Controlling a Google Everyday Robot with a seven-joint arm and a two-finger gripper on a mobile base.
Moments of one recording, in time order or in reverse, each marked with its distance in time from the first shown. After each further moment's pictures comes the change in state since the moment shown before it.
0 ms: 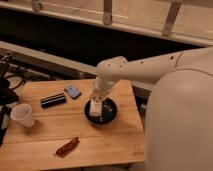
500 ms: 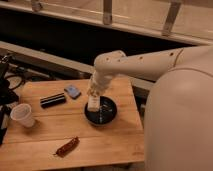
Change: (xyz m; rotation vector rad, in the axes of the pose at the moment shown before) arm -0.021 0.020 -0.018 -0.017 -0.016 -0.048
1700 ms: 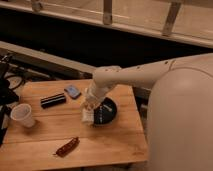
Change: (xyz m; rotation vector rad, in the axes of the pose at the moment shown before) arm 0.046 0.025 0.039 -0.109 0.104 -0.047
